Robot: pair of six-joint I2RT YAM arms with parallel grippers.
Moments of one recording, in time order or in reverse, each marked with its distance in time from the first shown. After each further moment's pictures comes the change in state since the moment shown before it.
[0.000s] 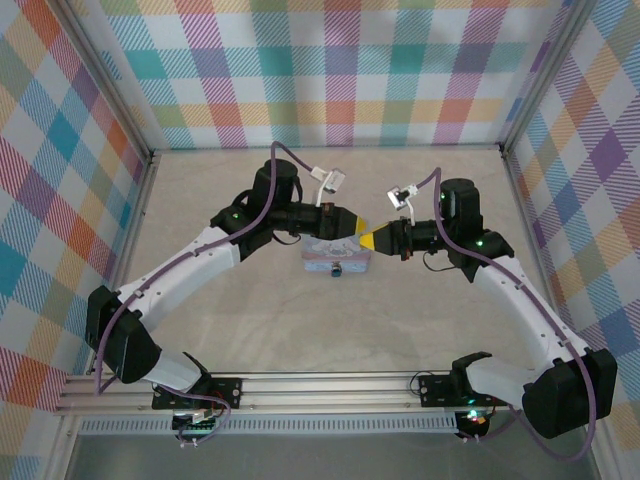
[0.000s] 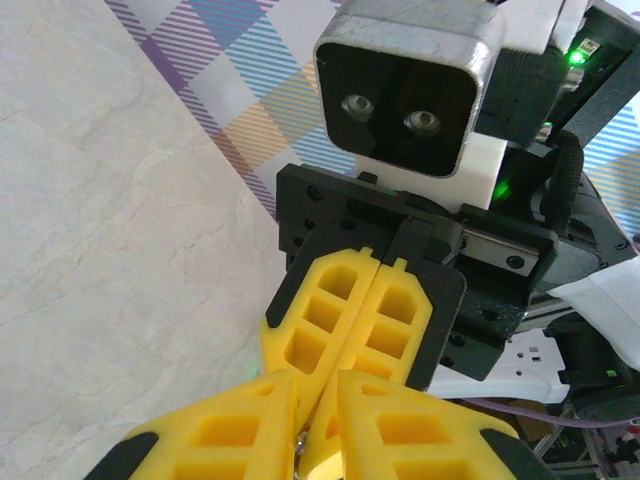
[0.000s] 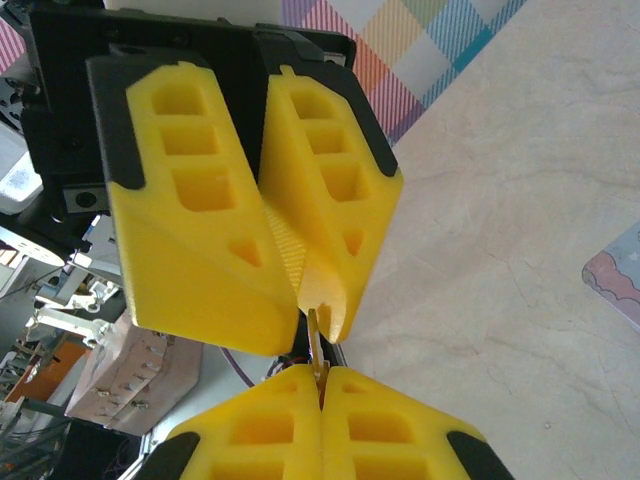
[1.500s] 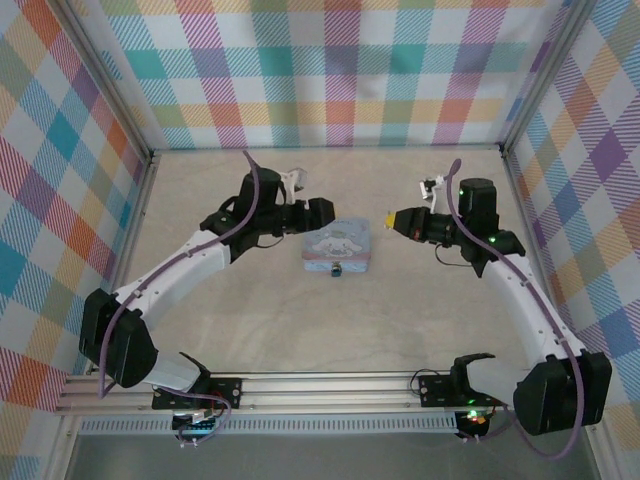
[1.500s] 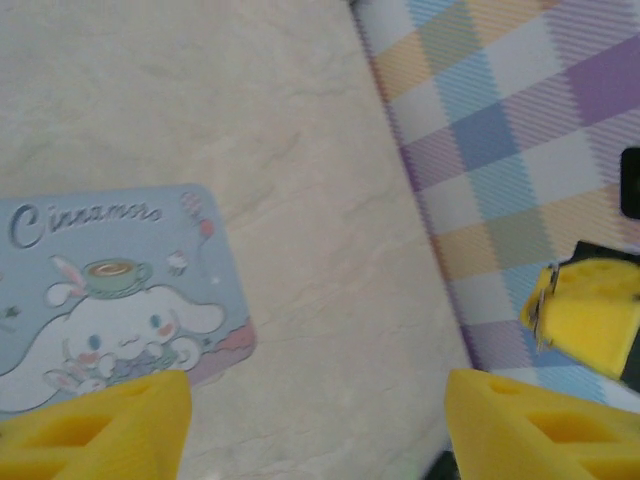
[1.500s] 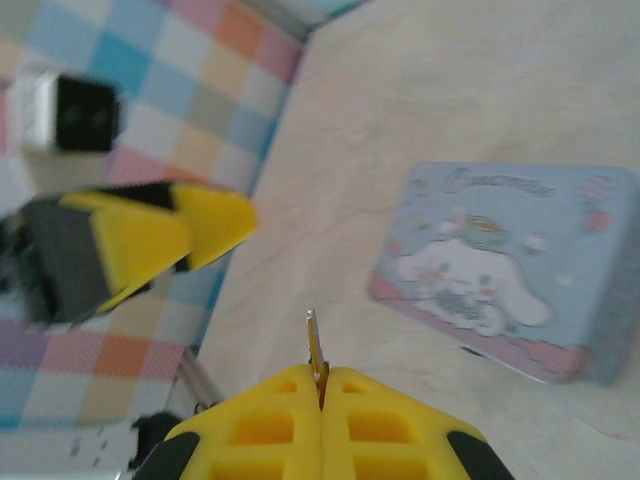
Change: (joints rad) left arm 0.125 -0.037 -0.130 -0.040 -0.371 -0.045; right arm -0.148 -0.004 -0.015 -0.042 0.277 0.160
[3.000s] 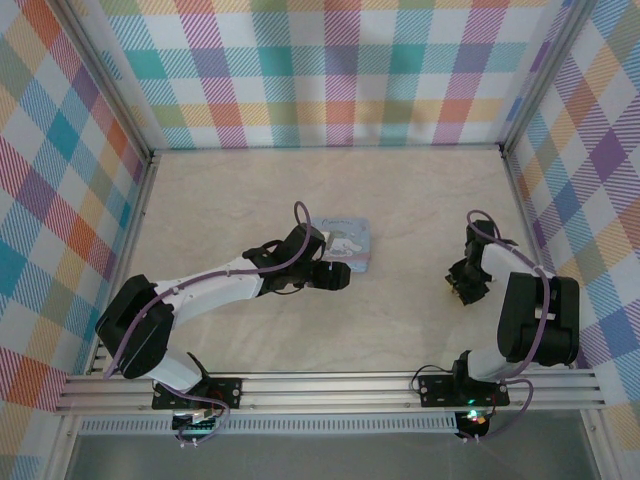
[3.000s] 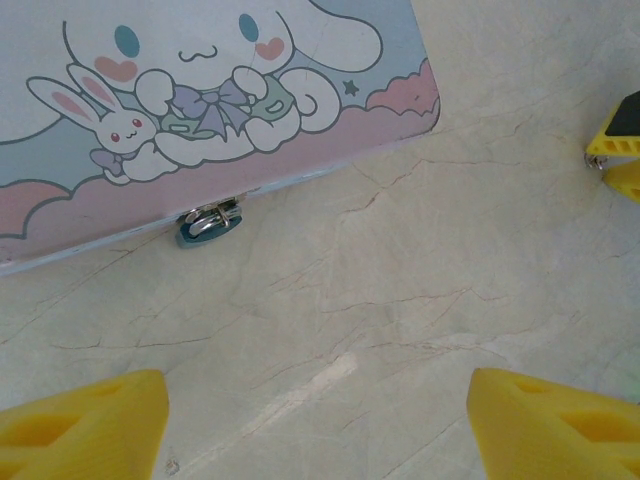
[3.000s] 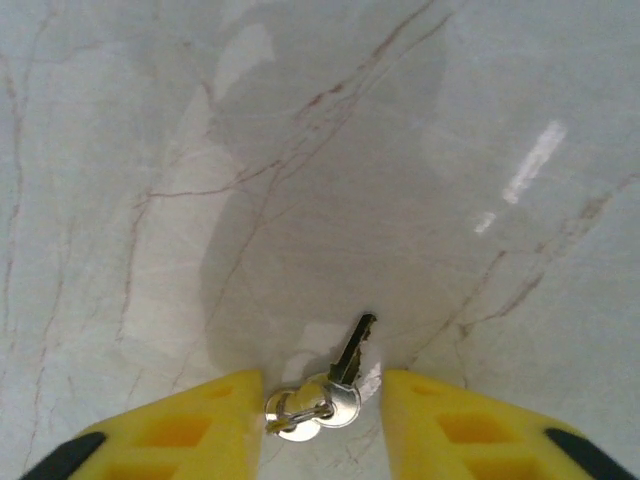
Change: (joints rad) left arm -0.264 0.084 -0.229 -0.038 -0.312 0.093; right arm -0.294 0.368 -0.207 -0.336 0.855 0.475
